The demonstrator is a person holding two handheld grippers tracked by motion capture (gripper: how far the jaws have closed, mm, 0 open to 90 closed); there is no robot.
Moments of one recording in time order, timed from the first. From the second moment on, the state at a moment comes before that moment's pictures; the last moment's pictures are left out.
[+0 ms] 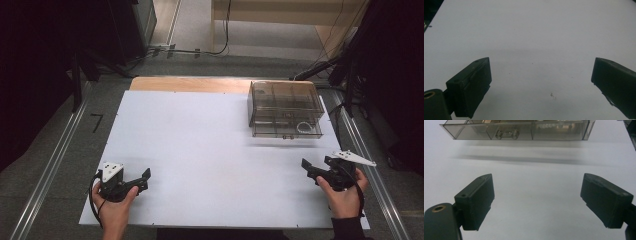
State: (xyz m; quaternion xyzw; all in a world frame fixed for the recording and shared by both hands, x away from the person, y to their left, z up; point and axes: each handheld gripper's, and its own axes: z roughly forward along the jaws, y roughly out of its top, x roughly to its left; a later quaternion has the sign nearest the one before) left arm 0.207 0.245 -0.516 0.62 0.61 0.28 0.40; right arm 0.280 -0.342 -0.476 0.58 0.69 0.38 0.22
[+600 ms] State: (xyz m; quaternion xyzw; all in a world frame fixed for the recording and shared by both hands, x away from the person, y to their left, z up) left arm 0.207 0.245 -0.516 0.62 0.61 0.28 0.40; right arm 0.266 -0.339 -0.487 0.58 0.69 0.37 0.20
